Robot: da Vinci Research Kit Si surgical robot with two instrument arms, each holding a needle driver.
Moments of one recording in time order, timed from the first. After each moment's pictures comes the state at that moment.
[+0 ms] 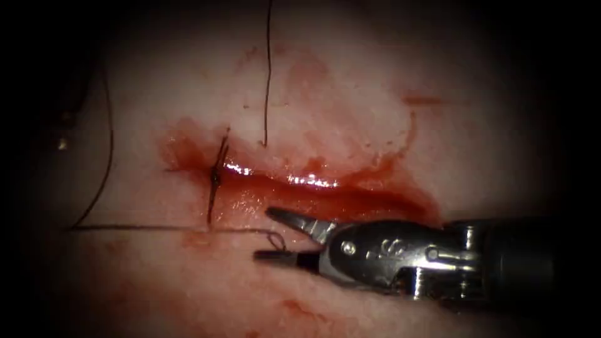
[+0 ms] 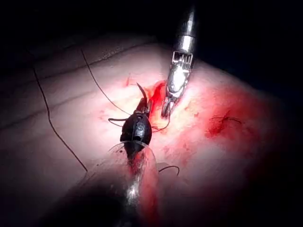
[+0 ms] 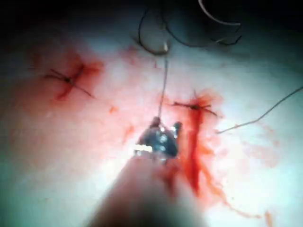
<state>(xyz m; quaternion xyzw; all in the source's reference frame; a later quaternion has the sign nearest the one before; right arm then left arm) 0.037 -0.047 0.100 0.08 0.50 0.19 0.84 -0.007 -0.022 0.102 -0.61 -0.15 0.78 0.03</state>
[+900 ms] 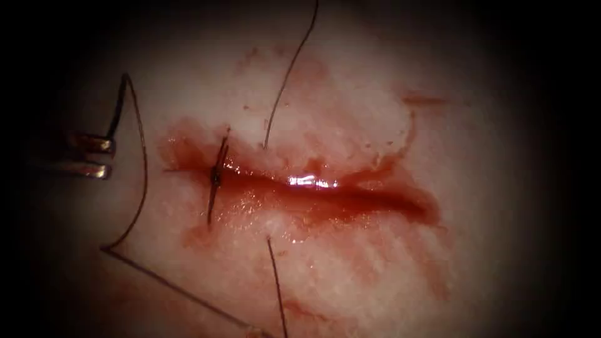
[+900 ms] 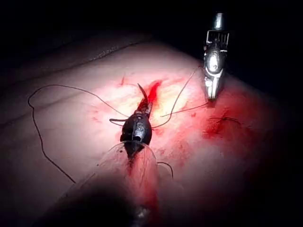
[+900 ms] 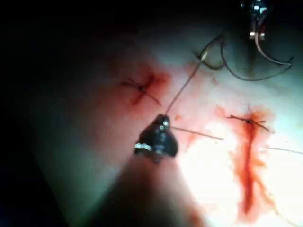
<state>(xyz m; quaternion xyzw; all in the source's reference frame) 0.032 -0.057 0.089 0.19 0.52 0.07 0.83 -0.009 -0.024 0.104 -0.61 -0.17 0.78 0.02</state>
